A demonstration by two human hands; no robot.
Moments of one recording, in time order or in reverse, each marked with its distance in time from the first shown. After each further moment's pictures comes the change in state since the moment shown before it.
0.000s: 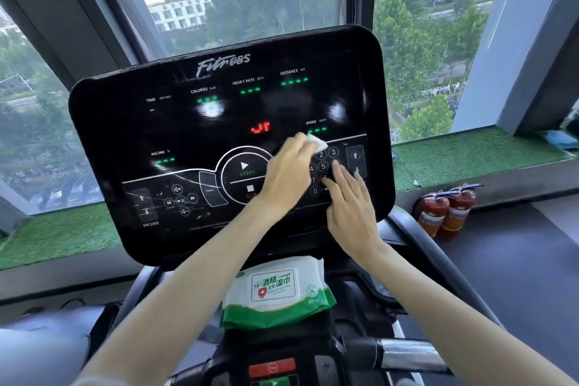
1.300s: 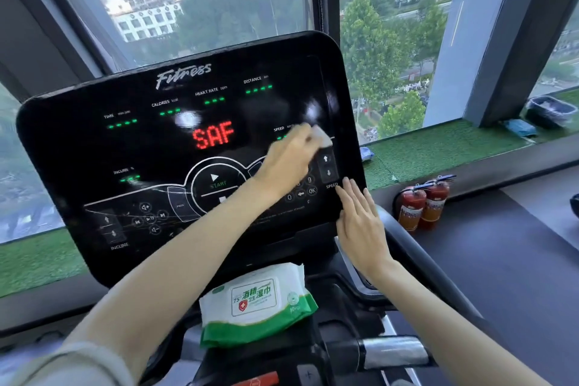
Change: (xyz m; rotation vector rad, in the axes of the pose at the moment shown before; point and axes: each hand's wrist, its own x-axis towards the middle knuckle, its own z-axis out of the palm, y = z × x) left_hand 0.041 0.021 0.016 0.006 -0.091 0.265; right_hand -0.037 0.051 0.003 0.051 -0.068 0.175
